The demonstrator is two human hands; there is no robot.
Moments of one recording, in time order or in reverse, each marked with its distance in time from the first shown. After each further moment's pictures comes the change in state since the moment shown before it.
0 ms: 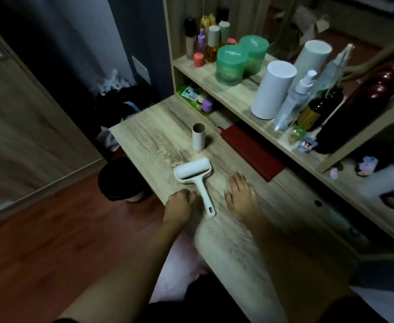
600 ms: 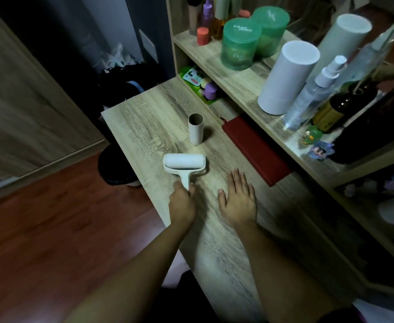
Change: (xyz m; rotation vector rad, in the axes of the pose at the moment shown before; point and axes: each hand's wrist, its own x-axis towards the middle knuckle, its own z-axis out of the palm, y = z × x) left_hand 0.019 0.036 0.043 -0.250 0.194 -0.313; right_hand 0.022 0.021 0.031 -0.069 0.184 0.014
